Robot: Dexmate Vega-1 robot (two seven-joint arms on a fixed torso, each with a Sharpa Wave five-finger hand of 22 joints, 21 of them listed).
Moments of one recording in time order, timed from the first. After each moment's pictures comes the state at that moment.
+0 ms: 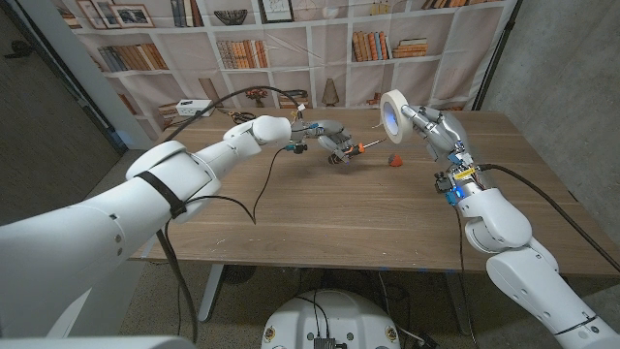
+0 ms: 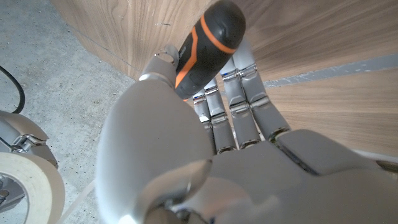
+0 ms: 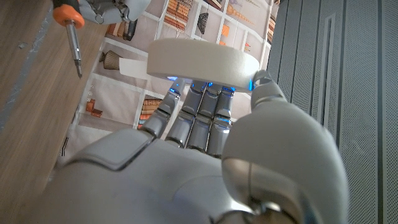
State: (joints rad) left arm 0.07 0.17 0.86 -0.45 0.14 -0.69 -0.50; left_hand 1.26 0.06 0.27 -0.10 0.39 0.75 0.09 0.55 0.29 0.82 0.06 0.61 0.44 0.94 0.06 0.66 0.42 0.76 -0.08 1.03 0.26; right arm -1.39 -0.59 -0.08 -2.12 0.50 0.32 -0.06; right_hand 0.94 0.09 0.19 -0.10 0.28 0.93 0.01 0.38 0.53 0.80 -0.04 0.94 0.78 0.62 -0.06 0.87 1.06 0.35 0.04 0.54 0.34
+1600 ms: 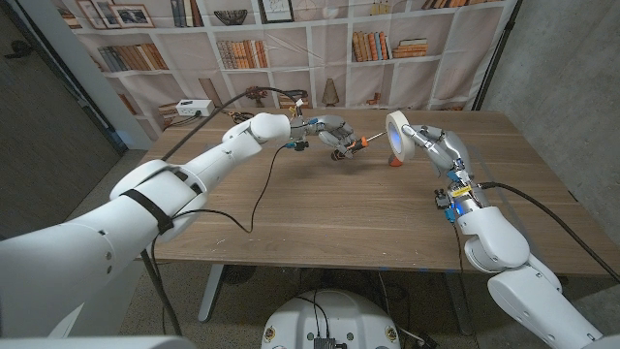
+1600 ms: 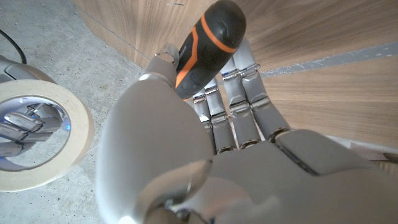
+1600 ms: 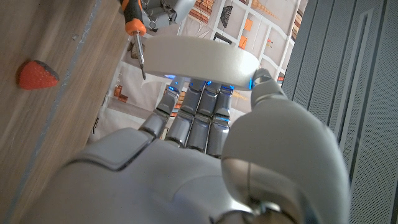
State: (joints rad) left arm 0.18 0.27 0.77 -0.75 0.11 -0.54 -0.53; left_hand 1.26 0.05 0.27 -0.10 0.38 0.75 0.10 0.54 0.29 0.83 0.06 0.58 0.44 0.95 0.06 0.63 0.43 0.75 -0.08 1.08 0.22; right arm -1.48 -0.59 -0.08 -2.13 0.40 0.33 -0.18; right_hand 0.96 0.07 0.22 -0.09 0.27 0.95 0.03 0.38 0.52 0.83 0.00 0.96 0.75 0.64 -0.06 0.92 1.04 0.35 0.07 0.61 0.33
